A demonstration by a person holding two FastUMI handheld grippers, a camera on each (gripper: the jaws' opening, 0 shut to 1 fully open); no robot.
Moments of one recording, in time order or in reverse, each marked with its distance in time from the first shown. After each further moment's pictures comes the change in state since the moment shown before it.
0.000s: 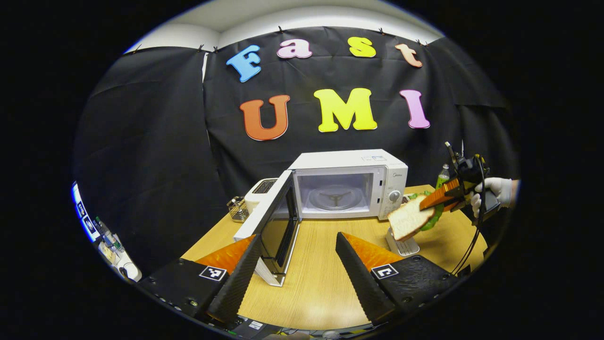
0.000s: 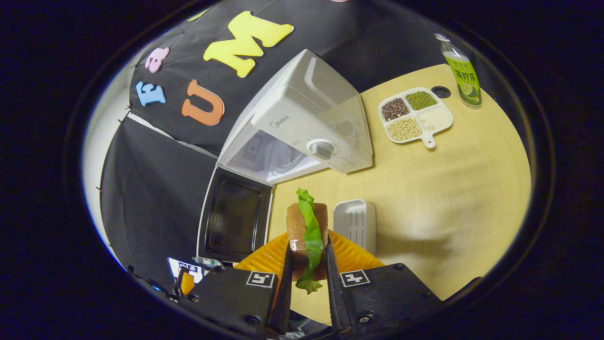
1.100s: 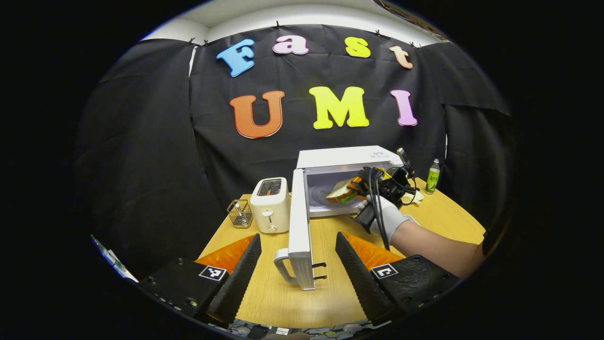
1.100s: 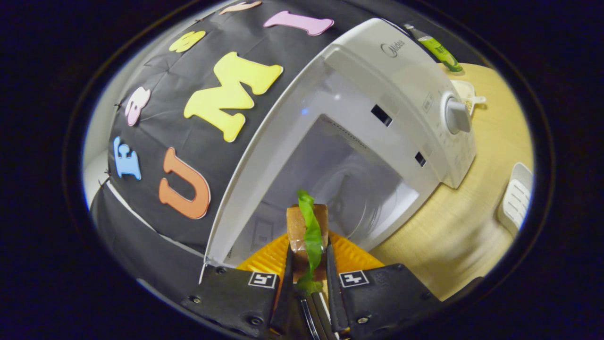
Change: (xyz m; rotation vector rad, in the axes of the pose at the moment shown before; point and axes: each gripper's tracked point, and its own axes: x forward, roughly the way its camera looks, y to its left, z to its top) left arm 0.018 0.091 -0.001 0.026 0.023 -0.126; right arm 0.252 0.099 0.085 0.268 -0.715 -0.072
